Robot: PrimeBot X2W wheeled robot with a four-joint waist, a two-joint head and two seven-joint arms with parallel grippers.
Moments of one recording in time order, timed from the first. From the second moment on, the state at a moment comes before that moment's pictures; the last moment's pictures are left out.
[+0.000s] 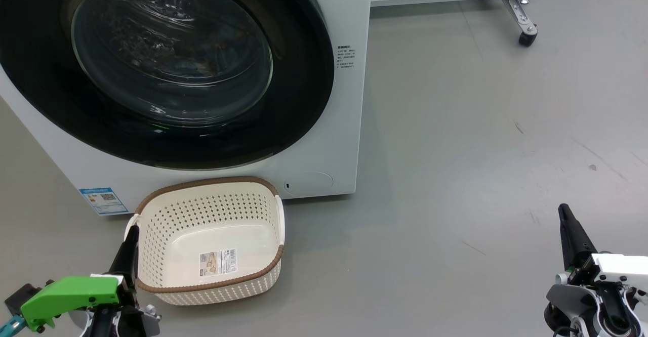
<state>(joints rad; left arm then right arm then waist) -0.06 0.02 0.09 0.28 -1.60 -0.12 0.11 -0.06 -0.04 -0.14 0.28 1.60 0.12 0.11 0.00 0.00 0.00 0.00</state>
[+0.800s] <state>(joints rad) -0.06 0.02 0.09 0.28 -1.60 -0.12 0.11 -0.06 -0.04 -0.14 0.28 1.60 0.12 0.11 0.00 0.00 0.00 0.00</state>
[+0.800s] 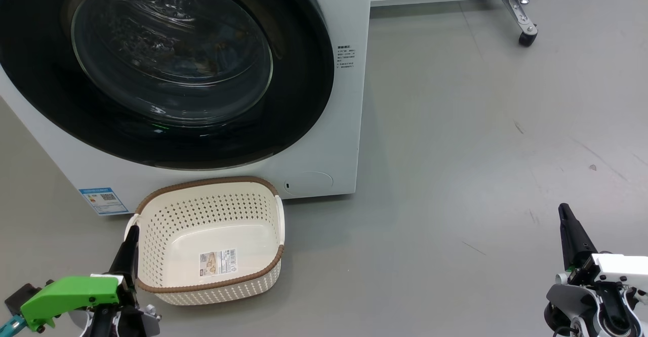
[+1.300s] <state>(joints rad) -0.06 0.02 0.09 0.28 -1.60 -0.12 0.11 -0.06 -0.04 -0.14 0.28 1.60 0.12 0.11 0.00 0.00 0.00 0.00</state>
